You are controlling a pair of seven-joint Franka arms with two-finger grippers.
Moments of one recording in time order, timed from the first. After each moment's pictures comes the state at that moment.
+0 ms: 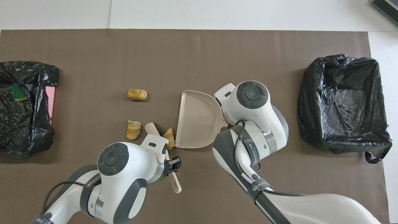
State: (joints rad) left arm -0.53 -0.10 -0.13 -2.39 -0.42 2.24 -0.78; right arm 0.48 0.31 -0.03 -1.87 0.02 2.09 -0.94
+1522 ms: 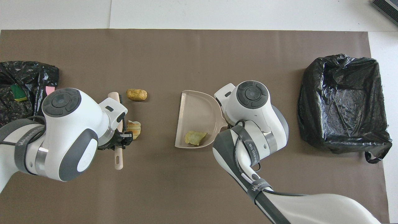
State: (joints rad) left arm -0.25 -0.04 -0.09 -2.14 -0.04 1.85 -0.45; right arm 0.48 0.31 -0.03 -1.87 0.02 2.09 -0.94
